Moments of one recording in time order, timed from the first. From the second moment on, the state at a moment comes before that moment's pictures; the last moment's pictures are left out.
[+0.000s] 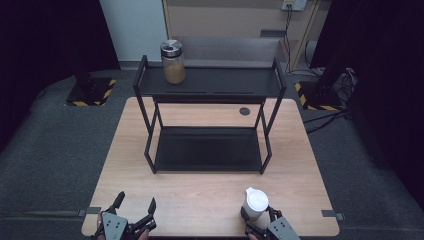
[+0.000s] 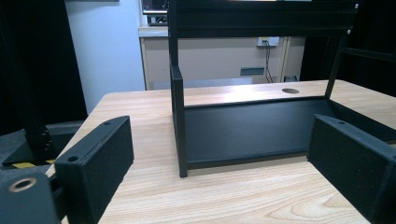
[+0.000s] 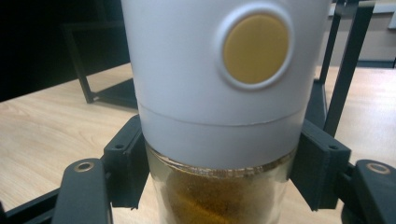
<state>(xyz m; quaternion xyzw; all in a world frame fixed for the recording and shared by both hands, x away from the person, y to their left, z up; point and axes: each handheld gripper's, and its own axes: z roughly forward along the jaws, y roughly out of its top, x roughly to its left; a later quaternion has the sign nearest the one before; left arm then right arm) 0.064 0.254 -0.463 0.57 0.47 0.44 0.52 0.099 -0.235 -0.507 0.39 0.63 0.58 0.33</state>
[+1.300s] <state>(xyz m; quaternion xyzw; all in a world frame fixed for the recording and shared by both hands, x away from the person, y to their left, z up) 0.057 0.248 -0.454 0.57 0.46 0.45 0.52 0.184 -0.234 -0.312 0.35 0.65 0.60 0.31</state>
